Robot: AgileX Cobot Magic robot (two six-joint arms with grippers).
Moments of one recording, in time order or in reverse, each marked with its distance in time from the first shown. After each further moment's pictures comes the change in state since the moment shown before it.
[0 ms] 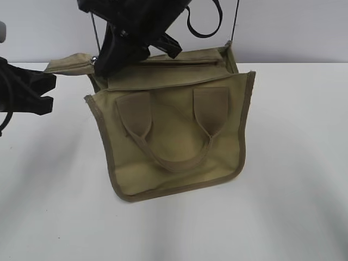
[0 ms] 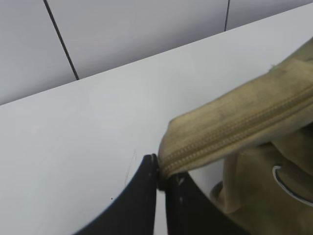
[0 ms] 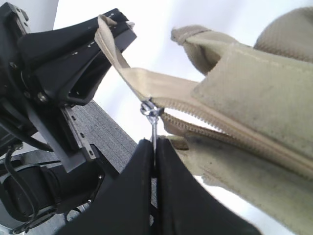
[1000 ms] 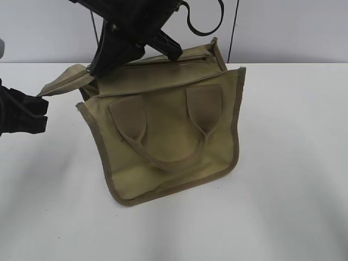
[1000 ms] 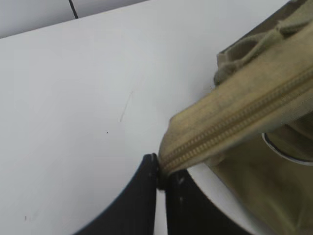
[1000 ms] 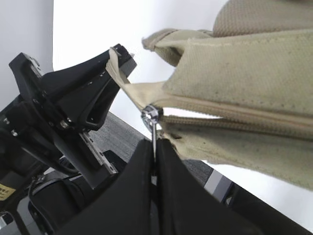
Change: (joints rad) left arm -0.067 -0.076 0.010 -0.109 0.282 -0.004; right arm 0.035 -0.033 0.004 -0.062 0.002 0.246
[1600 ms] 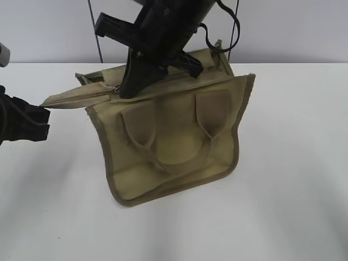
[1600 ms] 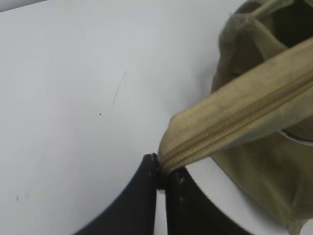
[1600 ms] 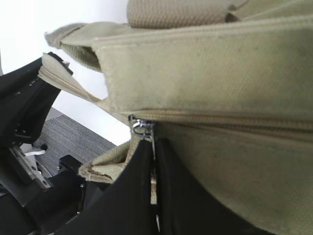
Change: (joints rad) left arm -0.022 -0.001 -0.001 -0.018 0.058 0.001; right arm -0.024 -0.032 0.143 -0.111 -0.030 -0.001
